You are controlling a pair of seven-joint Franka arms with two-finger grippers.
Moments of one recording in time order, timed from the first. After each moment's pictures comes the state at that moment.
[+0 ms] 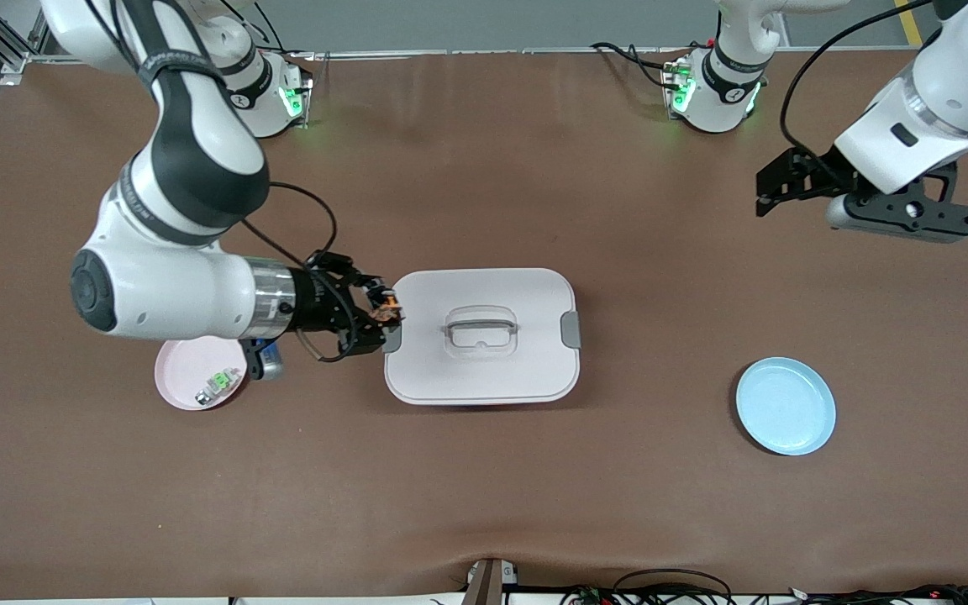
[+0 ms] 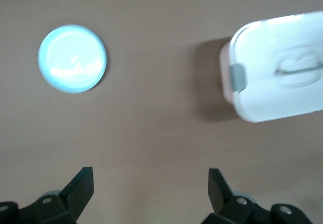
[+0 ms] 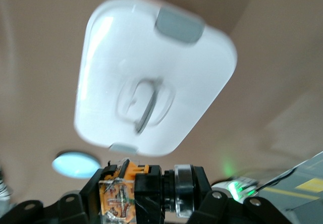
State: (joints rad) left arm -0.09 0.06 -0.17 -1.49 -0.11 1.58 -0.10; right arm 0.37 0.56 0.01 -1.15 0.67 1.71 1.47
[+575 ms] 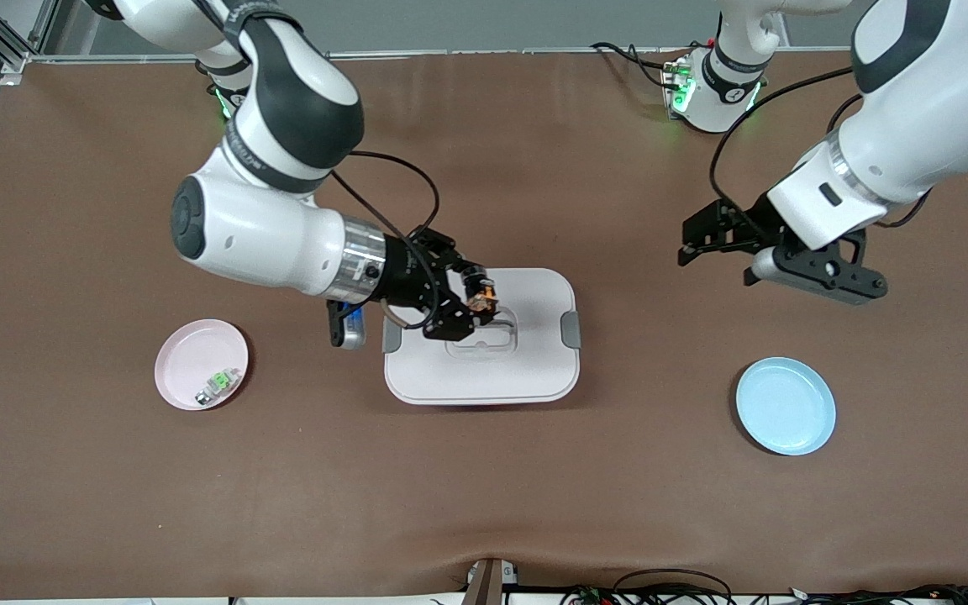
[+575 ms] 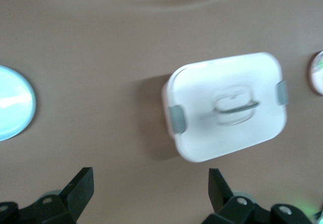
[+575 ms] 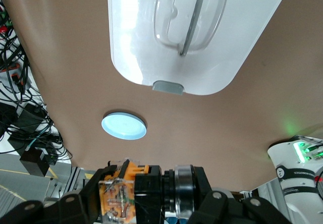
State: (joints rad) left arm -0.14 0.18 -0.18 -1.48 -0.29 1.82 -0.10; right arm 0.53 0.57 0.01 -1.15 0.74 2.00 1.66
